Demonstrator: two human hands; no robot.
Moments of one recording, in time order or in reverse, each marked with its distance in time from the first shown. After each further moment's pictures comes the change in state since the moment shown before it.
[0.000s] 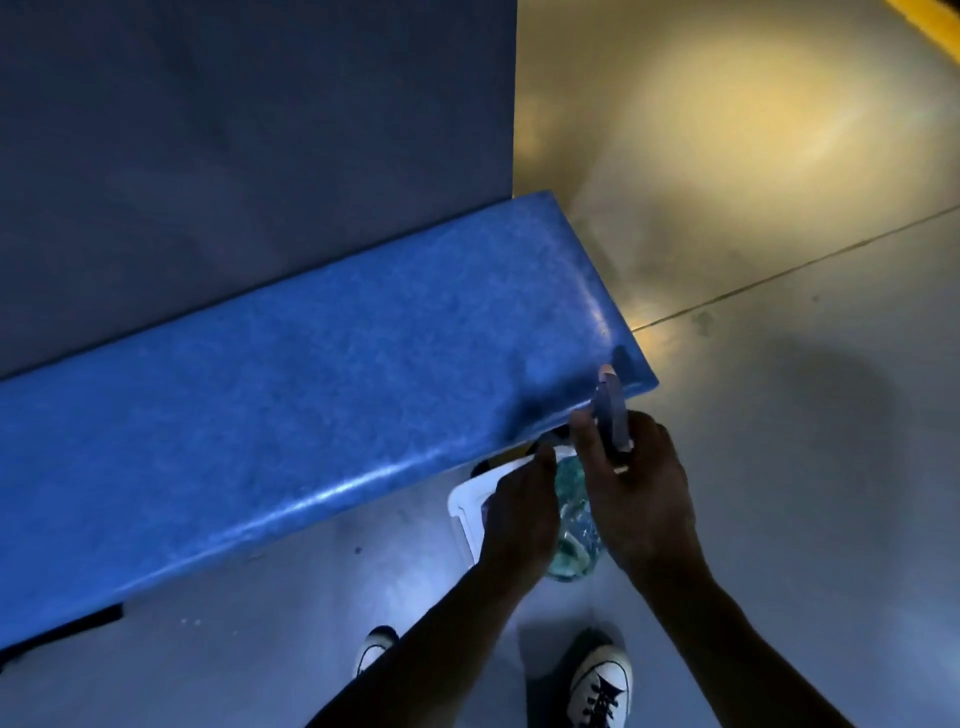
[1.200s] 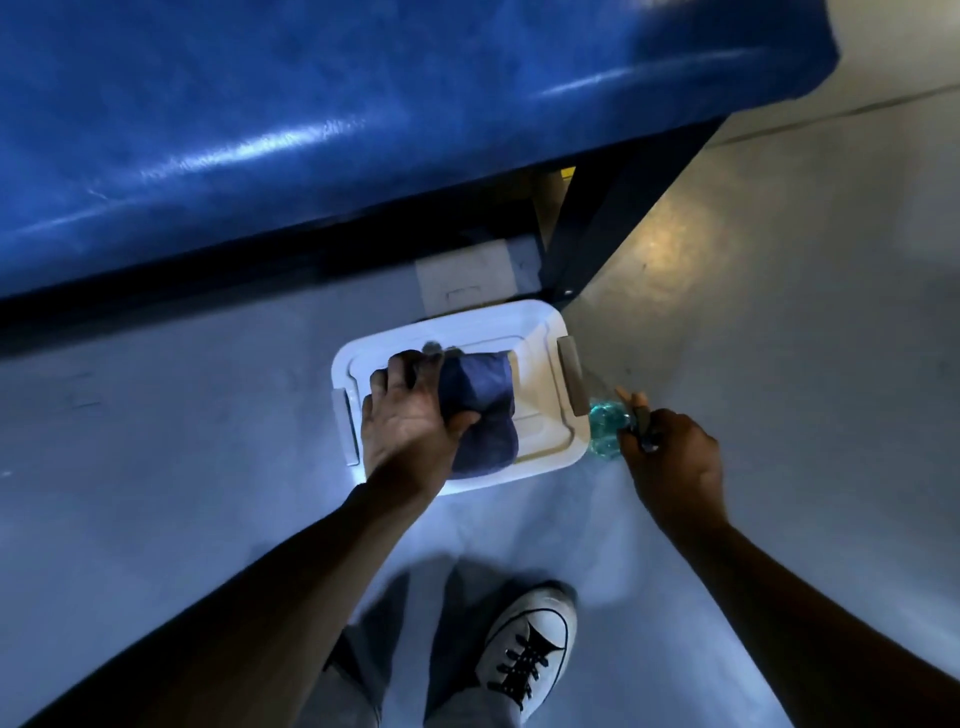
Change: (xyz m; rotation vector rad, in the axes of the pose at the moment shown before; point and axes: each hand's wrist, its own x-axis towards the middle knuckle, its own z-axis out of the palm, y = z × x) left_hand 0.128 -0.242 0.145 0.656 0.253 0.007; right_hand 0.109 0.410 0.087 -0.486 -0.242 0.095
